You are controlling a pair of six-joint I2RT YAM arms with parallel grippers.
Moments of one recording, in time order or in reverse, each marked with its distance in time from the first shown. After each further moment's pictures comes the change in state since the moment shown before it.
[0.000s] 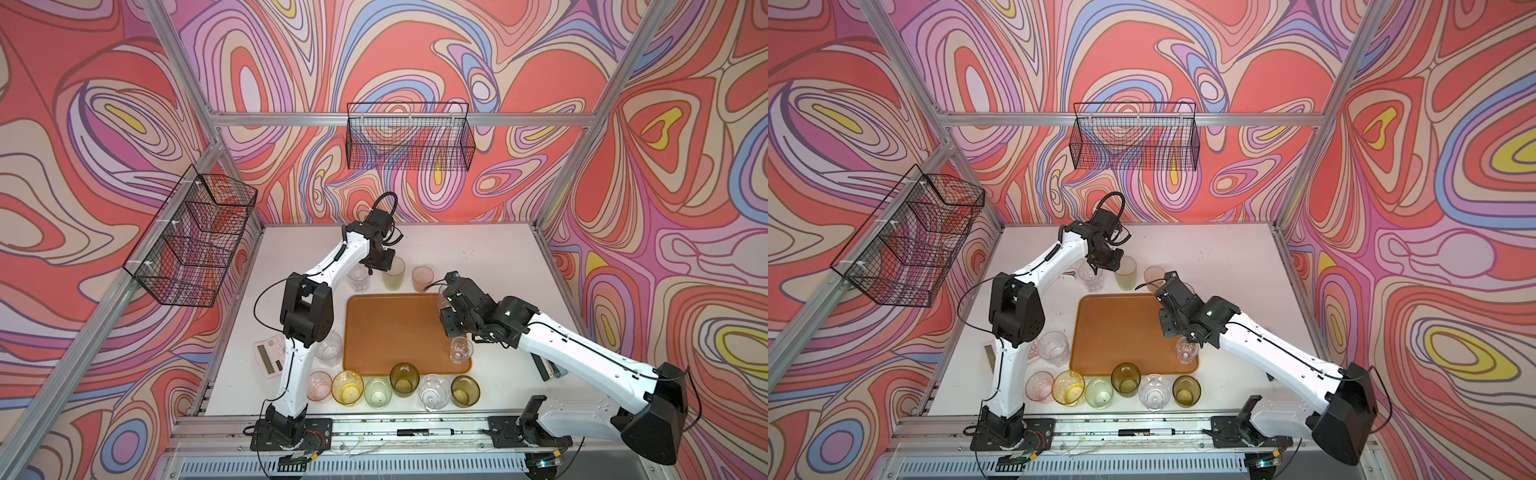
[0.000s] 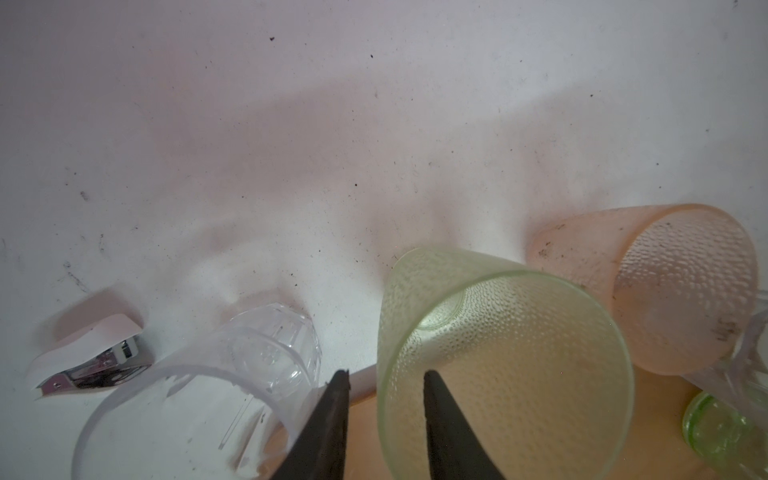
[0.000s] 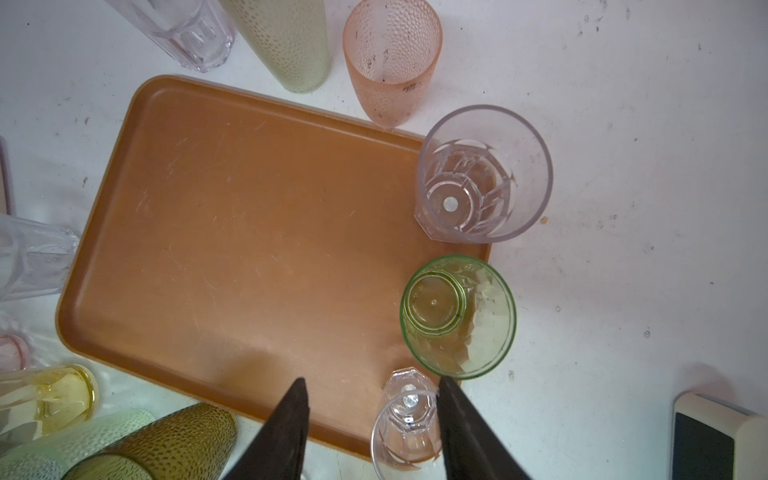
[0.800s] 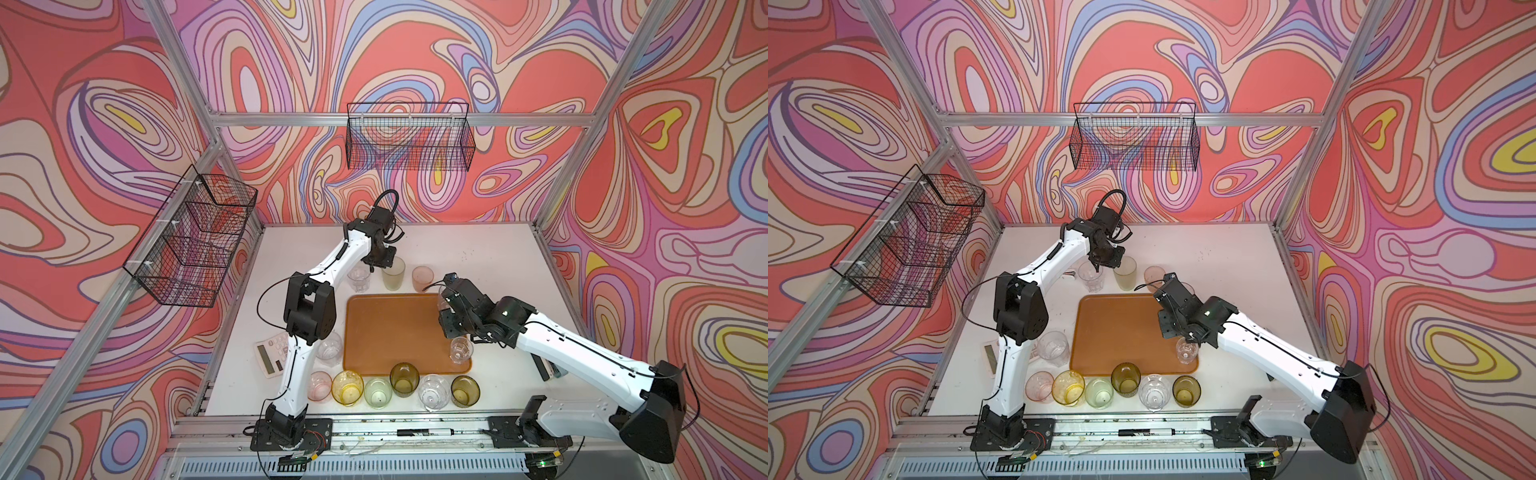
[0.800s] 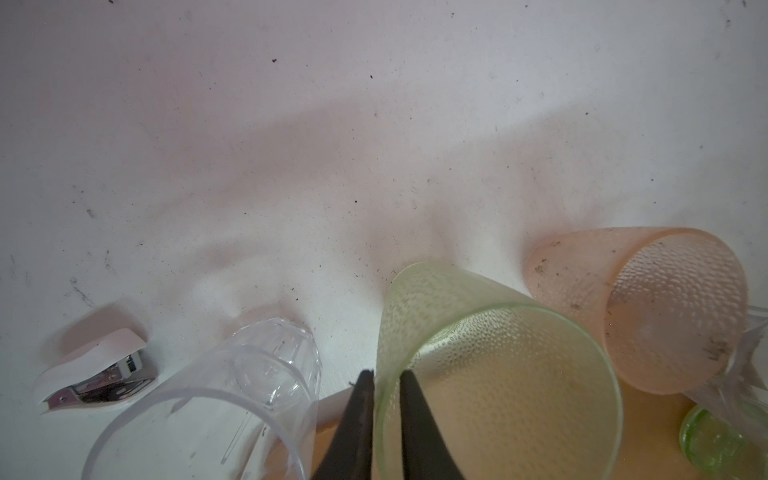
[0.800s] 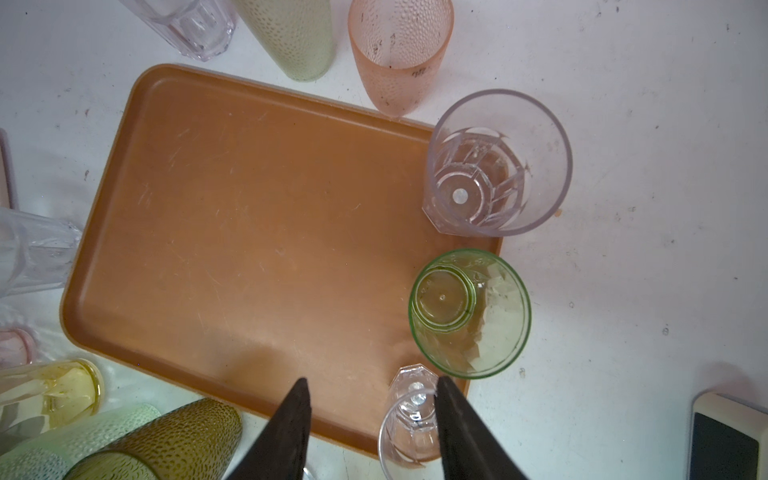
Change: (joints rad) left arm 0.000 0.035 0.074 -0.028 -0.004 0.000; right arm 0.000 0.011 -0.008 0.007 -0.020 0.010
